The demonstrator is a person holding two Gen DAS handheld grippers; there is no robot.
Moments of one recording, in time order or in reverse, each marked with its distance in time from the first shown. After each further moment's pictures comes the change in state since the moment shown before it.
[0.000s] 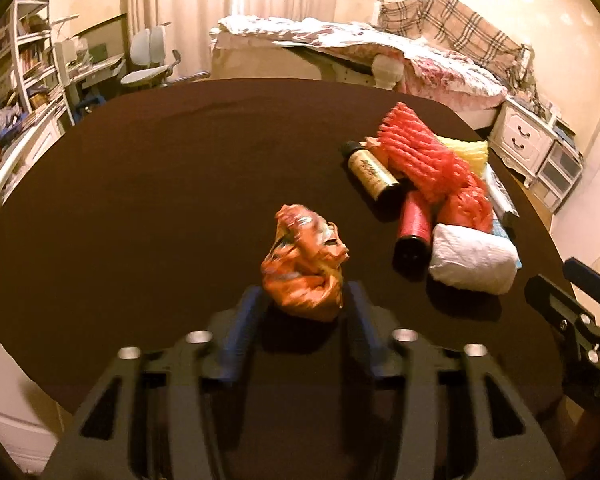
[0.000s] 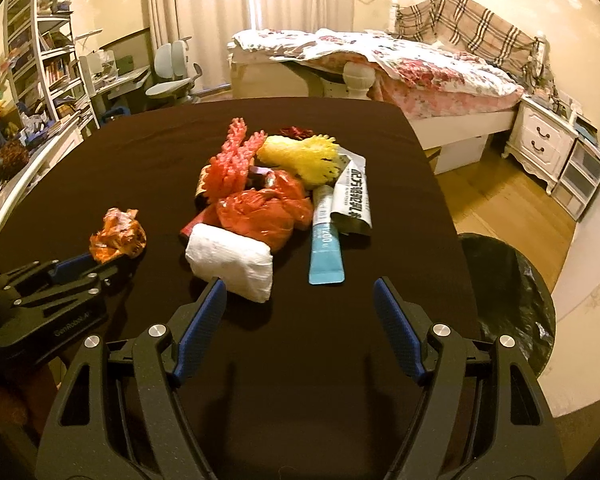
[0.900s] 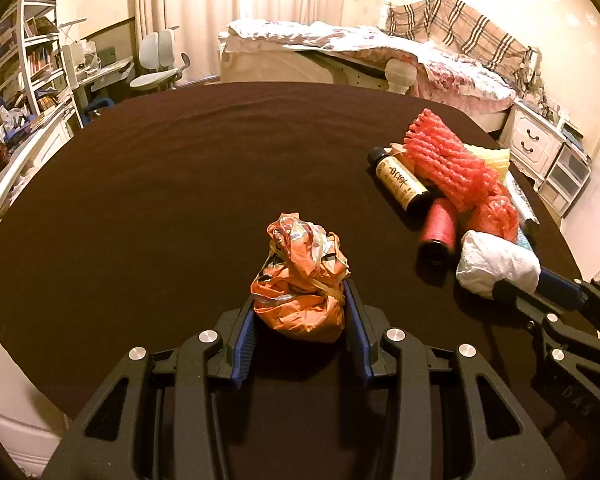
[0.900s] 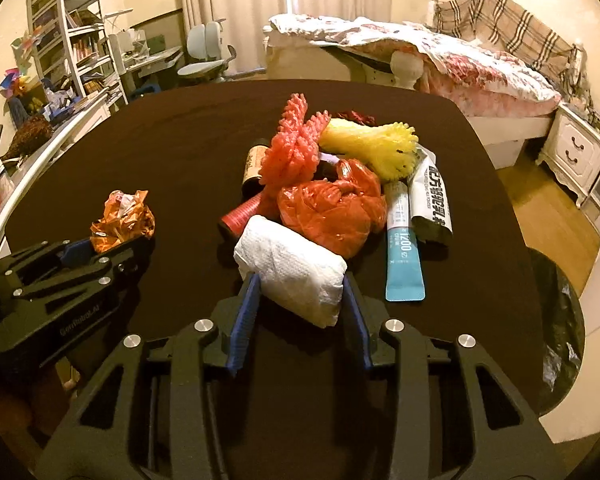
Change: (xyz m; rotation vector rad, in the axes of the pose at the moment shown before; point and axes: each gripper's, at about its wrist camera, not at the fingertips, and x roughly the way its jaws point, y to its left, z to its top) left arm -0.001 0.014 0.000 0.008 -0.018 0.029; right arm 0.026 0.031 0.001 -0.079 0.039 0.102
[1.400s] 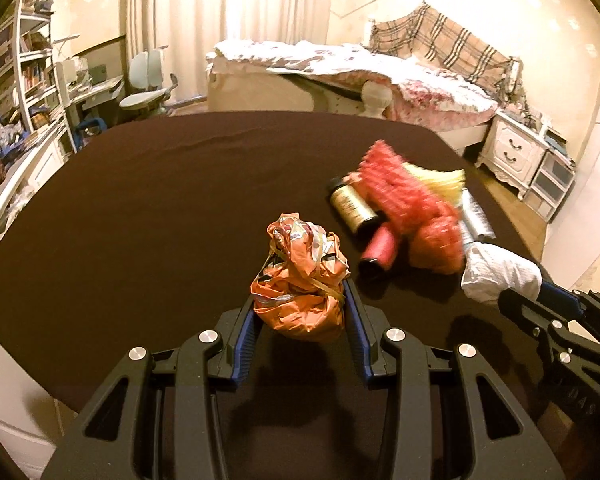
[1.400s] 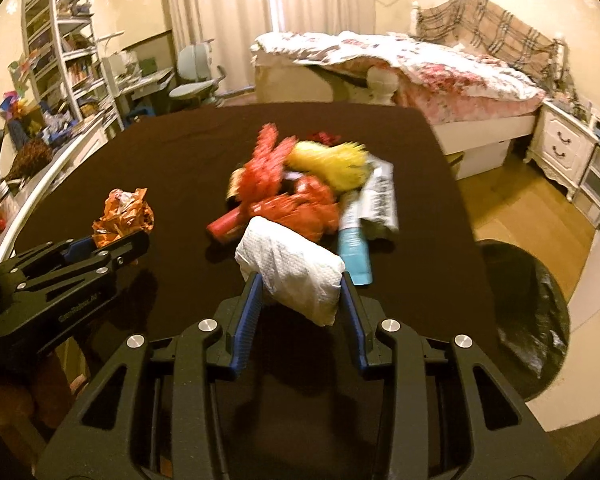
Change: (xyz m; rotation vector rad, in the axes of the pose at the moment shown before) left arm -0.029 -0.029 0.011 0.029 -0.077 -0.051; right arm -0.048 -0.032 -0.005 0.073 -0.072 -0.035
